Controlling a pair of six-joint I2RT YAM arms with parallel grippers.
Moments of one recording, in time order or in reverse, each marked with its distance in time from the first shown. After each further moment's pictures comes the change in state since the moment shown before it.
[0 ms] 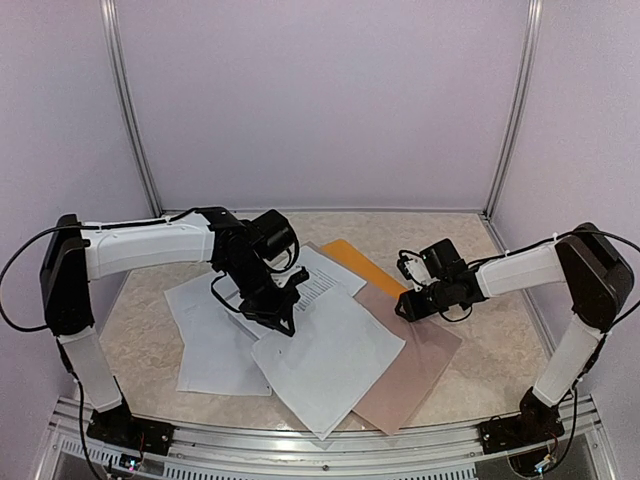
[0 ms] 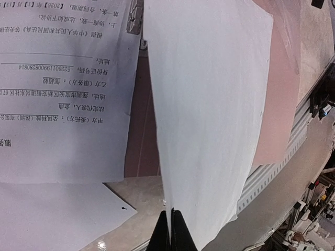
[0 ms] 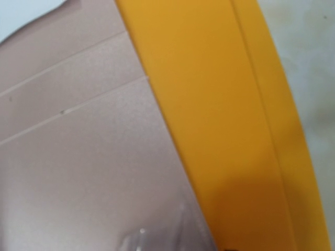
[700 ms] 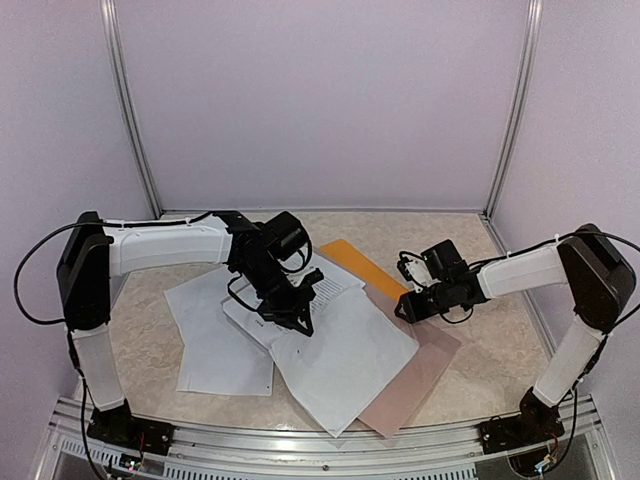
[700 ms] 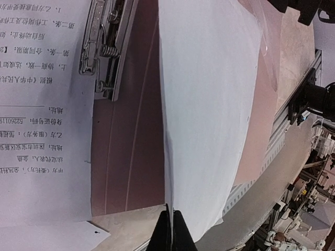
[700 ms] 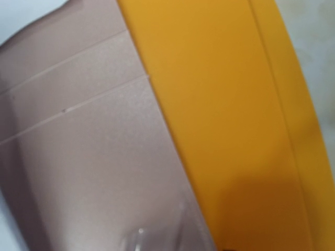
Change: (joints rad) left arm -0.006 0.103 0.057 0.072 0.106 -0.044; right arm 0.000 -0.013 -0.014 0.004 -0.032 0.010
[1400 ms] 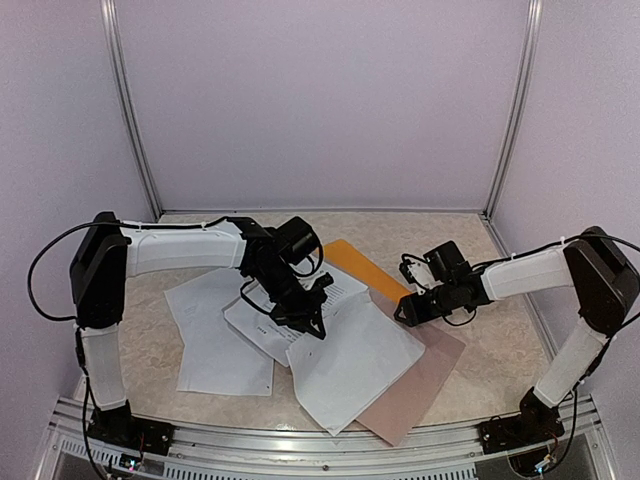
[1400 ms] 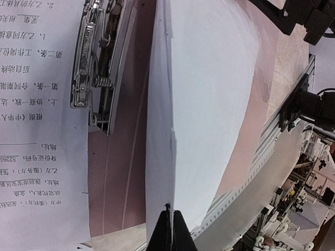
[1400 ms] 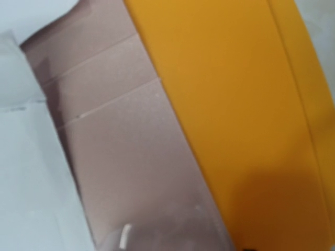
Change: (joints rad) left arm -0.022 0.075 0.035 0.072 0.049 -0.072; right arm 0.000 -0.037 -0.024 -0.026 -0.030 0.023
